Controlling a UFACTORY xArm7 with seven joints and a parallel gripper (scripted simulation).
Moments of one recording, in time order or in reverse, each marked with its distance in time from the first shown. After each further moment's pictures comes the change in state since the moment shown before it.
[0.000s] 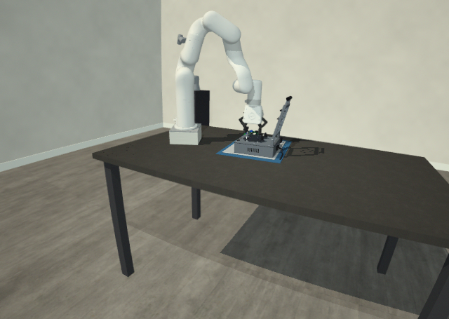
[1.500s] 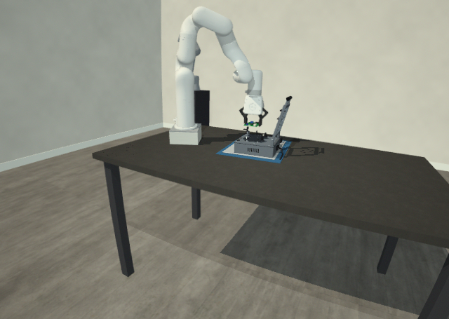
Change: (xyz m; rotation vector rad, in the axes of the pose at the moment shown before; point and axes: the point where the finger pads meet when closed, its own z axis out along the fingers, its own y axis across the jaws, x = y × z) arm 0.000 0.000 -0.051 0.000 0.000 0.000
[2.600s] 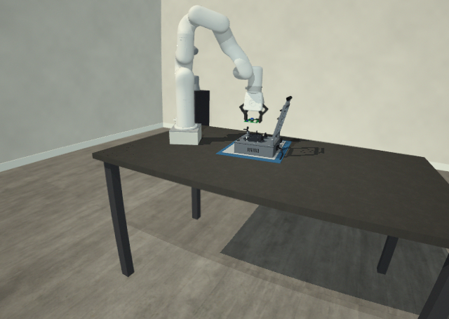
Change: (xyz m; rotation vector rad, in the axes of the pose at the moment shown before) arm 0.000 0.000 -0.020 0.001 0.000 0.000
